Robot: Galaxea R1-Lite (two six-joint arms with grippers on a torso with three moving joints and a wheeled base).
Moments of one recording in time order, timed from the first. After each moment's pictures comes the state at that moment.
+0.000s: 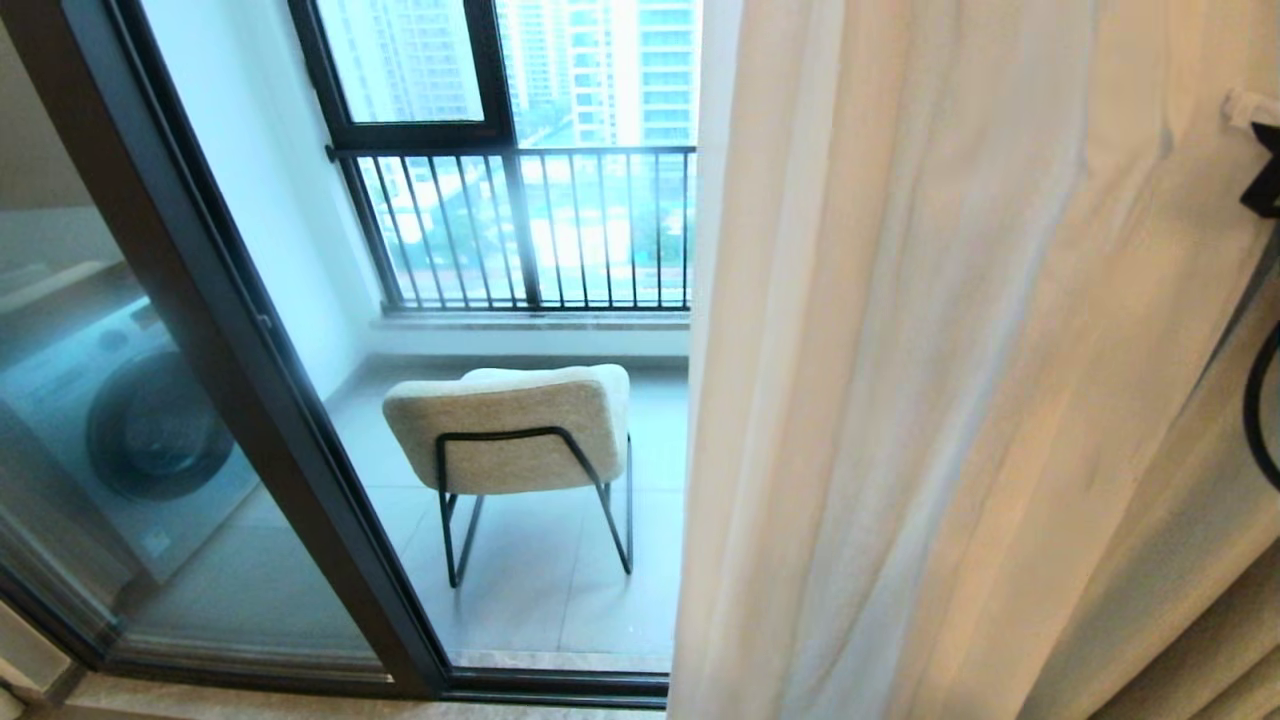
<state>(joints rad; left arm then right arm) 0.00 0.00 0.00 0.00 0.01 -0.02 0.04 1.30 -0.92 -0.71 -0.04 -0.02</state>
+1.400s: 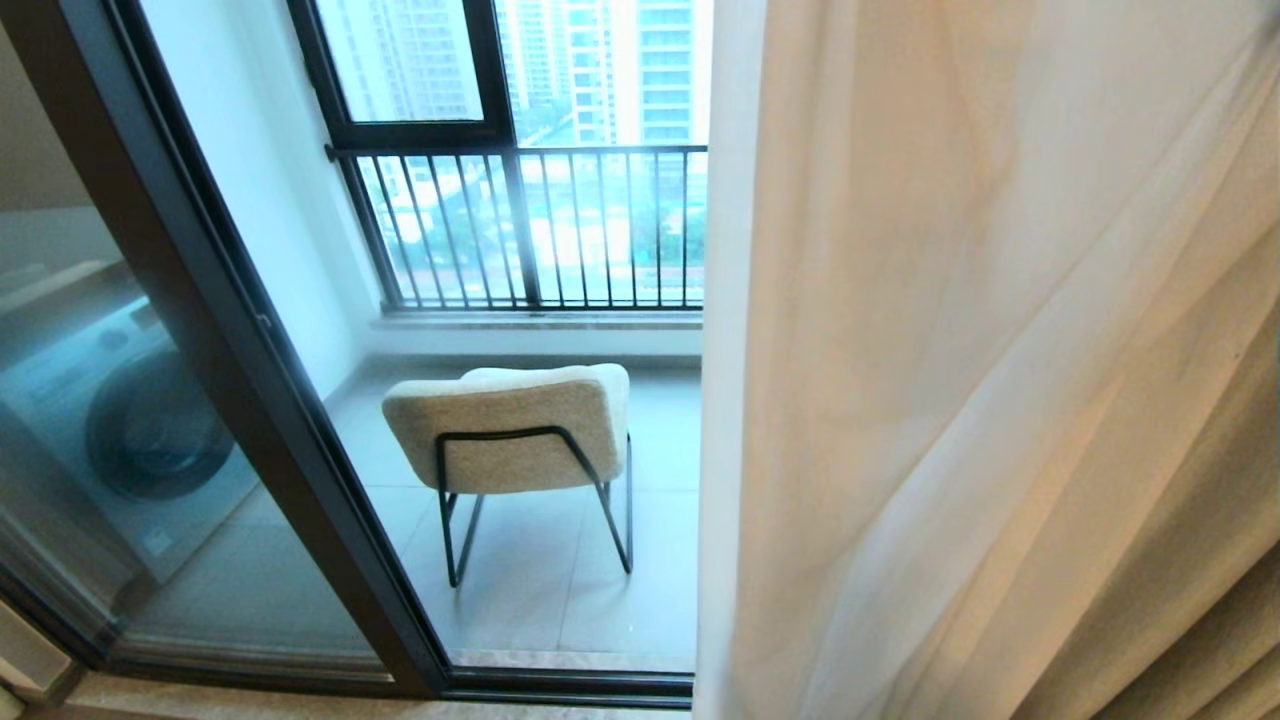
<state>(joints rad) 0.00 0.00 0.00 0.00 0.01 -0.02 -0.18 1.44 -1.38 -0.53 0.06 0.03</state>
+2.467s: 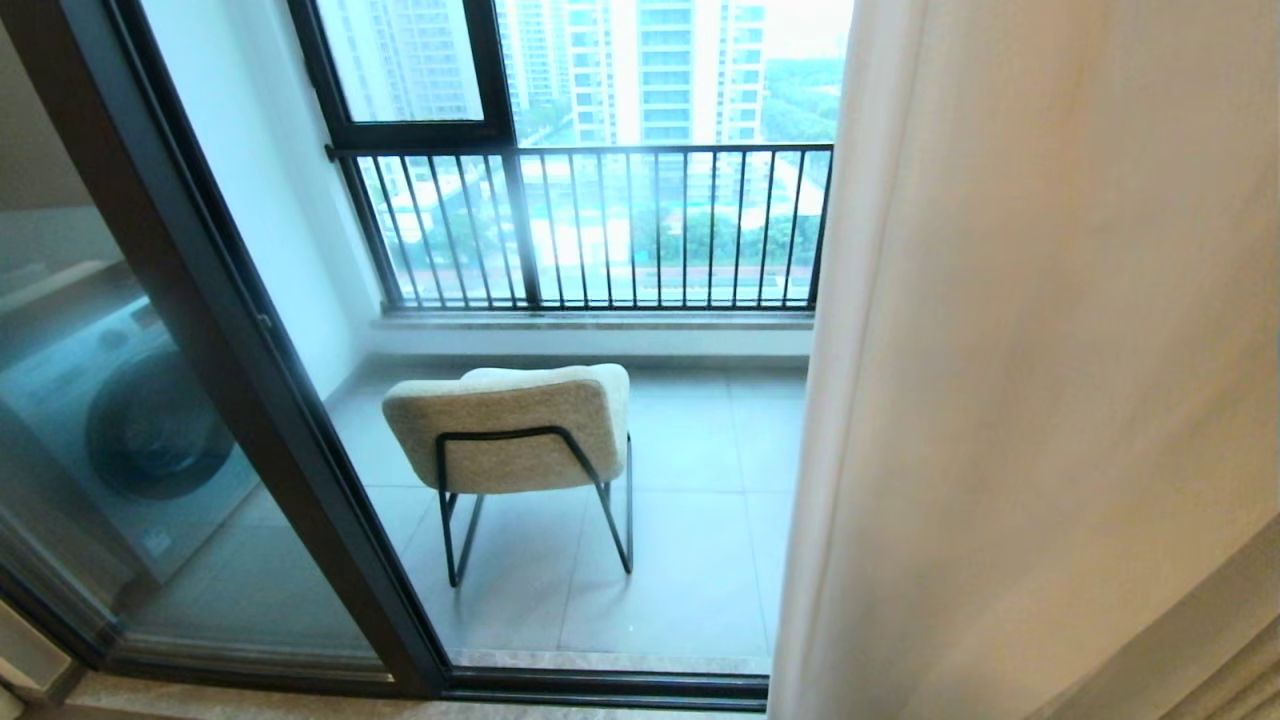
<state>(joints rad) 0.00 0.00 0.00 0.00 0.01 -0.02 -0.88 1.67 -1.67 -0.45 0.31 0.15</state>
